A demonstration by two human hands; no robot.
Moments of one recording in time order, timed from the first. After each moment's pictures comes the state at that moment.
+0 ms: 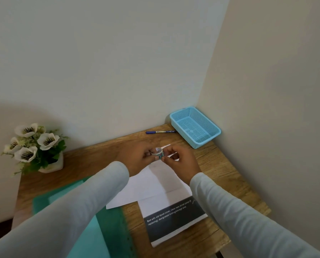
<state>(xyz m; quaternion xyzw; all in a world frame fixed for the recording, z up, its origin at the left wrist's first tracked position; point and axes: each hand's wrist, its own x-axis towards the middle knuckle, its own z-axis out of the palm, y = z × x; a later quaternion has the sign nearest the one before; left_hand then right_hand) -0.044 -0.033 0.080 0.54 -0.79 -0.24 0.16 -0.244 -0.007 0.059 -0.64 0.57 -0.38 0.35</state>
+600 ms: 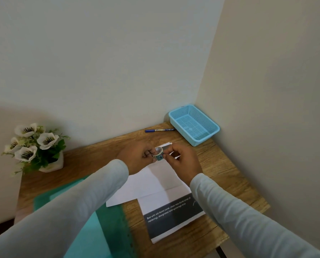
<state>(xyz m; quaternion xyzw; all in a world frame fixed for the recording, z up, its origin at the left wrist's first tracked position) -0.049 -0.030 0.080 0.54 -0.78 -0.29 0.16 -0.248 0.005 0.059 -0.66 0.56 -0.40 0.29</state>
